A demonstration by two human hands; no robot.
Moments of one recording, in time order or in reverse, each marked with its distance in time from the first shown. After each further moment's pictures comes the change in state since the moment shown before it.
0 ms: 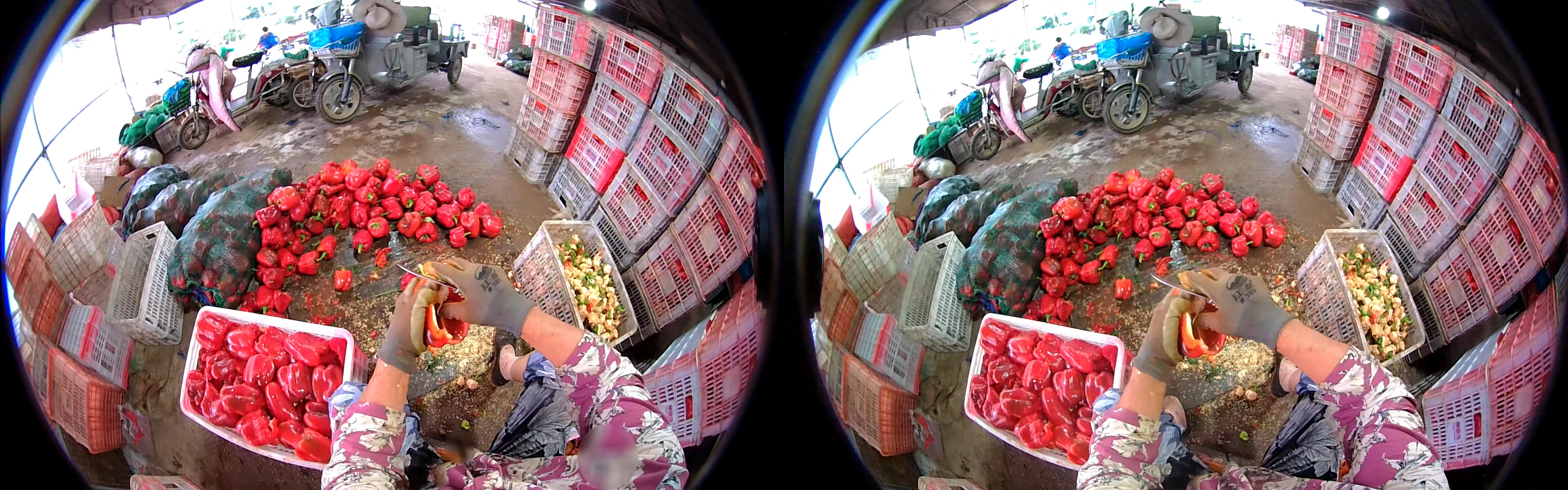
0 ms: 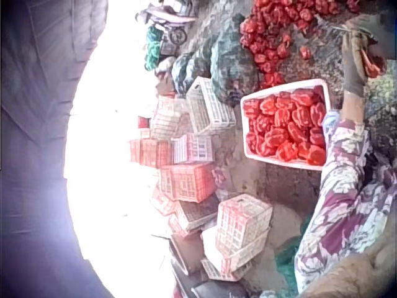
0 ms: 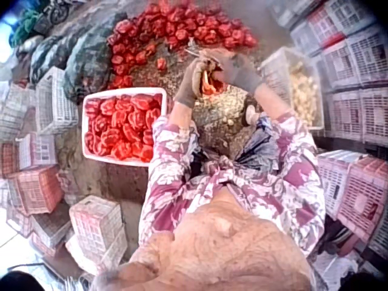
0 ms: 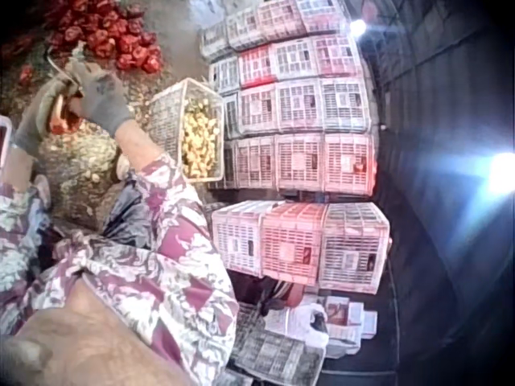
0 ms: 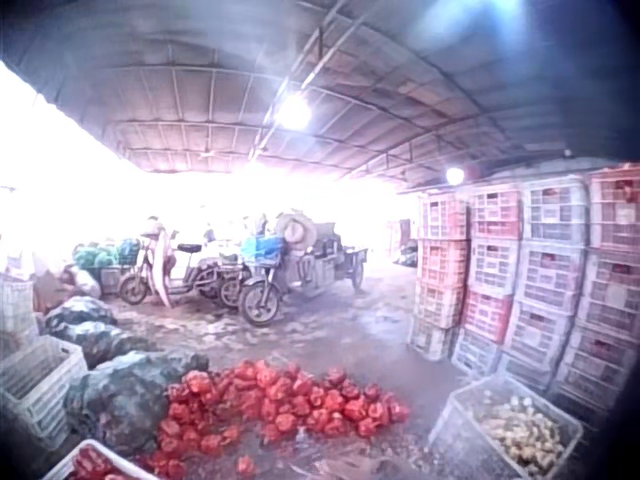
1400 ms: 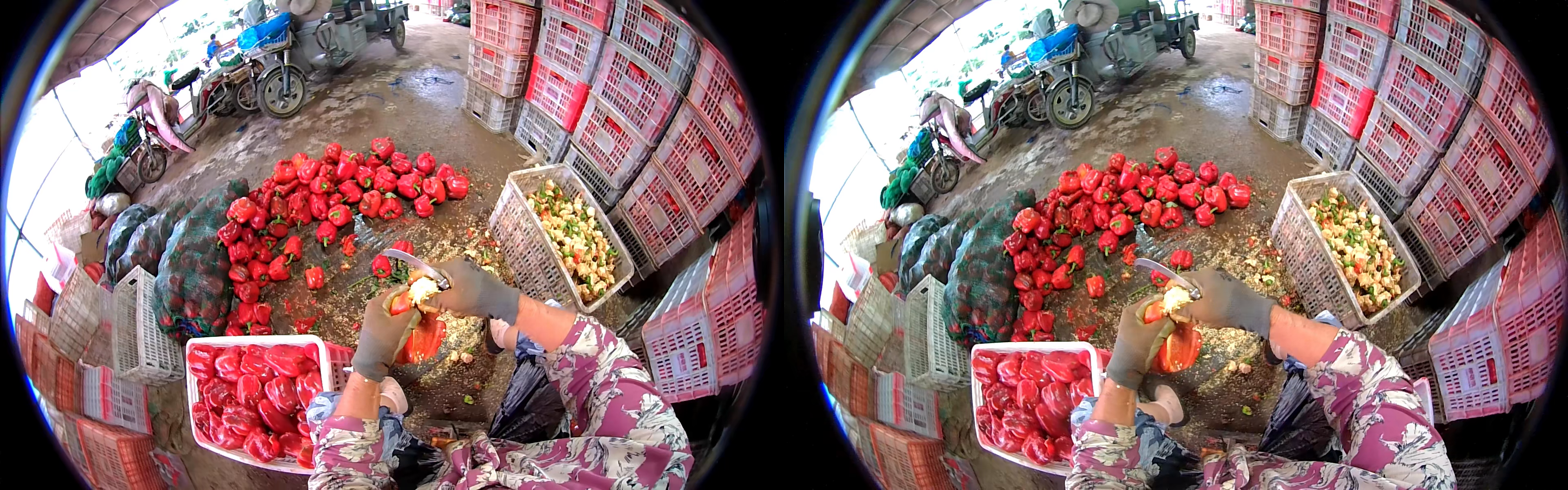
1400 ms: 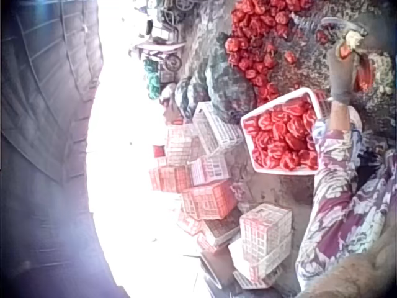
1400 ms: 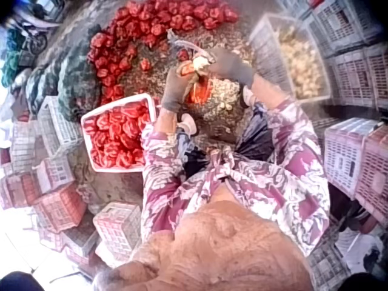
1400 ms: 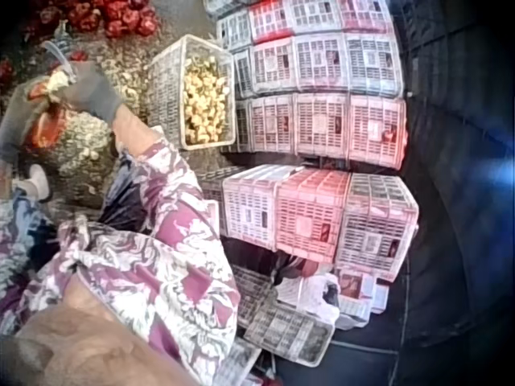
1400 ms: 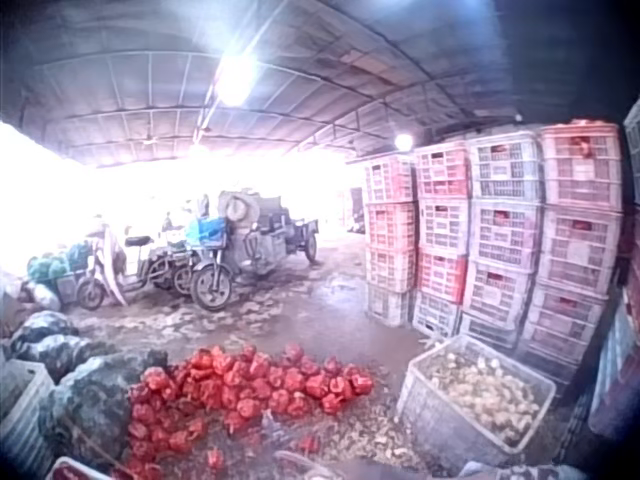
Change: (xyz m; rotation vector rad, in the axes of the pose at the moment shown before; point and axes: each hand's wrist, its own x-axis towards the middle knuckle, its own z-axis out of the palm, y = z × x) left_hand -0.014 -0.008 0.021 0.692 -0.048 -0.012; right_hand -0.040 0.053 0.008 0.694 -0.126 0.341
